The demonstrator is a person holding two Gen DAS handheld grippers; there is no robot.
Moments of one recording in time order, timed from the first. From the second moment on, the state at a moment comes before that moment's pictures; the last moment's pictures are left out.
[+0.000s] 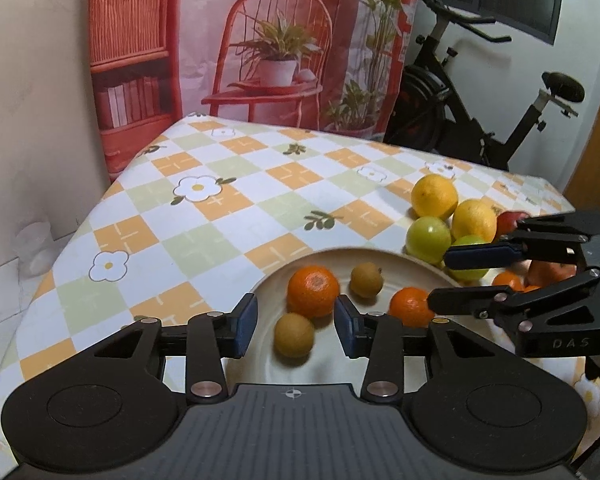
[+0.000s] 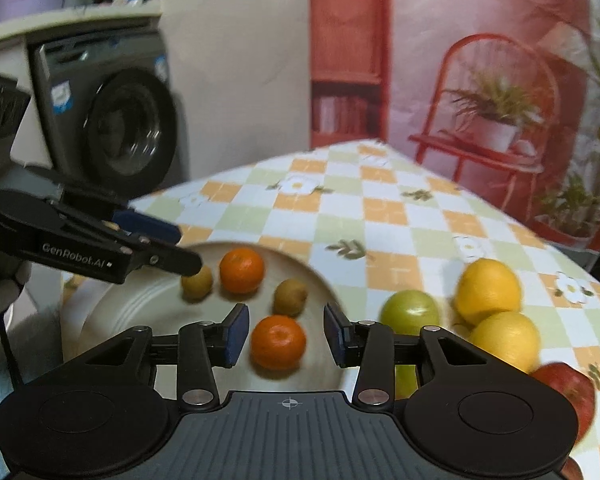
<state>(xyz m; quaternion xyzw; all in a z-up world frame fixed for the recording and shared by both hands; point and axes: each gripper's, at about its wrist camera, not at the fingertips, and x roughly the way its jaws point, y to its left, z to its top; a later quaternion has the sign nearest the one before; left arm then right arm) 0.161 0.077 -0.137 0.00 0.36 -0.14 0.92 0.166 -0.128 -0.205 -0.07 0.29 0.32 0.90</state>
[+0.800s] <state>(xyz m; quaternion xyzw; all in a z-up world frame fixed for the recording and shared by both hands) 0.149 -0.017 -0.132 0.01 0.35 -0.21 0.91 0.102 -0.259 -0.210 0.01 0.21 0.19 0.96</state>
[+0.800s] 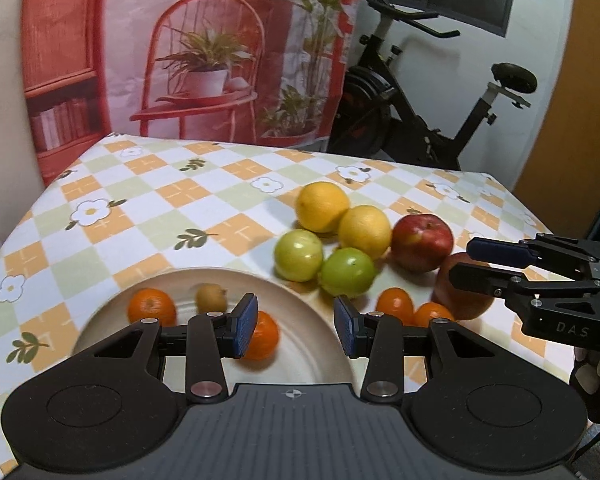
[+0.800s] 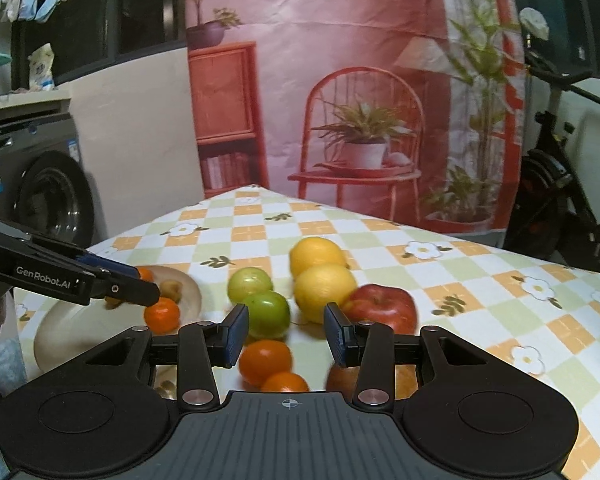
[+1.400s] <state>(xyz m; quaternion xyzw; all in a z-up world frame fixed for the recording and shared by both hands) 0.155 -0.058 -0.125 0.03 0.35 -0.23 0.91 0.085 -0.307 -0.234 0.04 0.21 0.14 0.97</state>
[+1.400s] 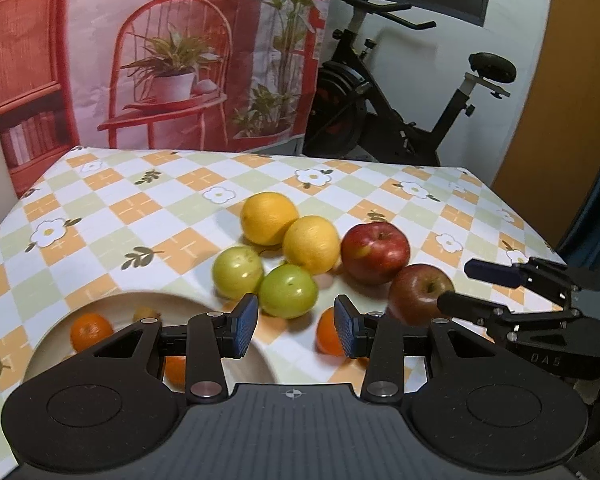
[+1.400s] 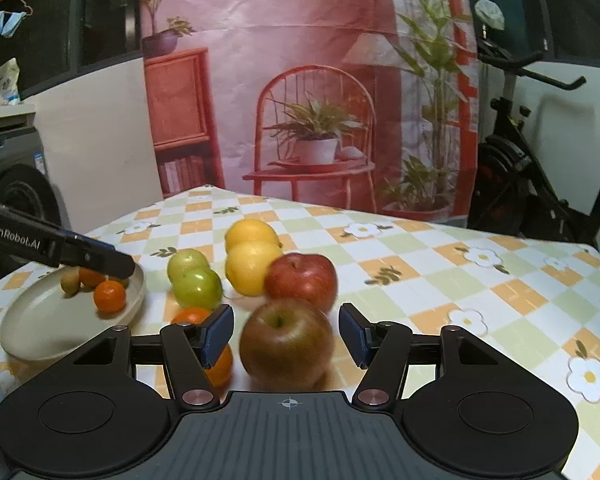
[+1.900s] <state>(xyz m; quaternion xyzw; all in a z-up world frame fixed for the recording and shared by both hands) 0.167 -0.089 -0.128 0.02 0.37 -0.26 0.89 0.083 -0.306 -0.254 -0.01 0.24 0.16 0.96</state>
